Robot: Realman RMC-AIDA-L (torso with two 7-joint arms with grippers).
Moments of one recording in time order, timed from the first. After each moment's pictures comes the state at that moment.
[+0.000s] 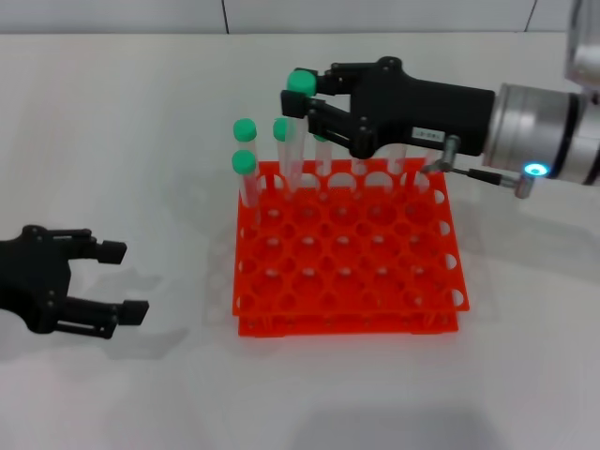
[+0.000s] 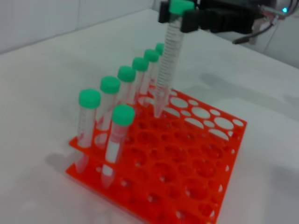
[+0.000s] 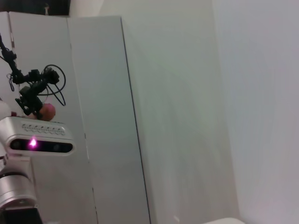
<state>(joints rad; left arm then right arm) -0.28 -2.01 0.84 1.23 2.08 1.86 -1.74 0.58 2.03 -1.60 -0.76 -1.02 -1.12 1.27</state>
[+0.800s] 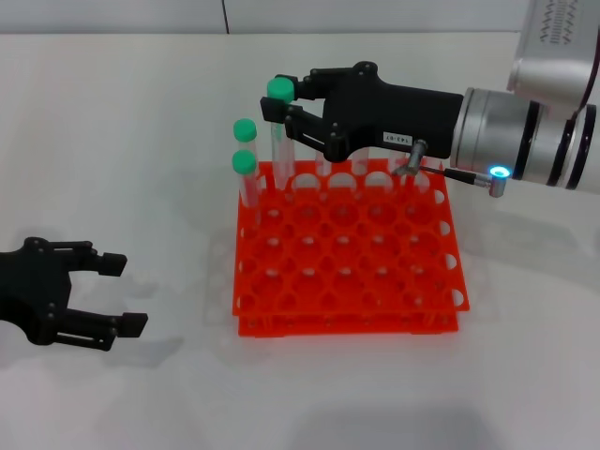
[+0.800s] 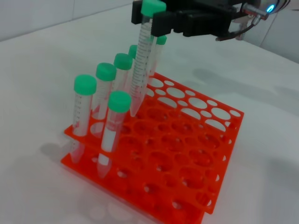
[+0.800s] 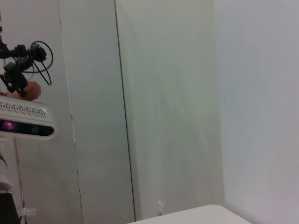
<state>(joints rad) -0.29 -2.00 0.84 1.19 2.10 1.86 -1.71 0.61 2.03 -1.72 -0.75 -0.94 -0.98 1.20</state>
